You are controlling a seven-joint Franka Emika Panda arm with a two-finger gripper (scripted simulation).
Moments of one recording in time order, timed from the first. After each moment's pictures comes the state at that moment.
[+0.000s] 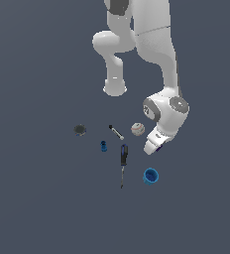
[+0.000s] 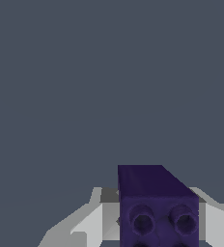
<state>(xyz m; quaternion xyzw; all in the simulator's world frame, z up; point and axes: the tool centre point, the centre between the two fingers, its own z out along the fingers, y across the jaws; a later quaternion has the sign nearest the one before) -0.036 0.222 0.022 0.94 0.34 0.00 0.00</state>
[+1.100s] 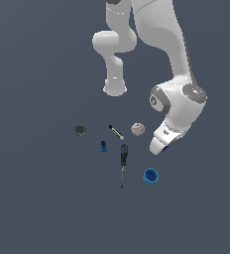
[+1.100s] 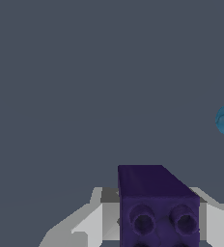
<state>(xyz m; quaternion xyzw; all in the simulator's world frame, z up) 0.000 0.225 0.097 0.94 0.34 0.00 0.00</state>
